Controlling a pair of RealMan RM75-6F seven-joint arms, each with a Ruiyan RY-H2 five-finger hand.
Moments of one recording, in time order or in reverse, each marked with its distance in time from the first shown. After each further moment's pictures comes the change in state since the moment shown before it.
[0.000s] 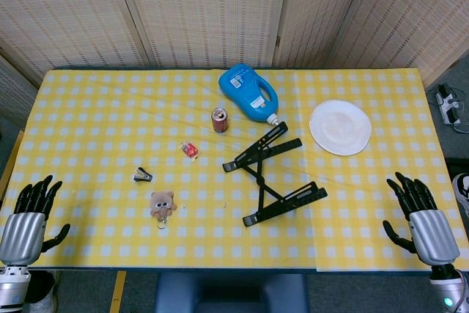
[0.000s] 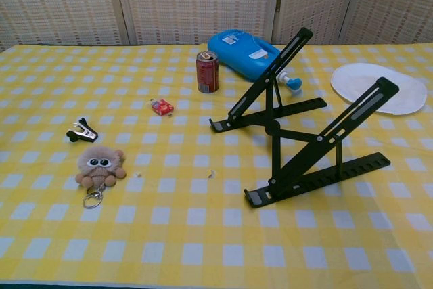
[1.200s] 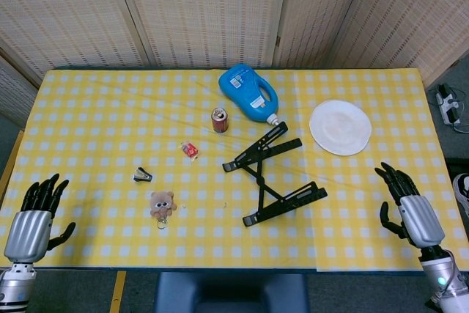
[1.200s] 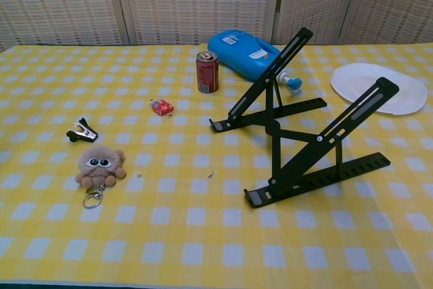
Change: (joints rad) left arm -0.015 -0.012 0.000 -0.003 0.007 -0.016 0.017; right arm 0.101 0.031 0.030 -0.021 0.046 -0.169 0.285
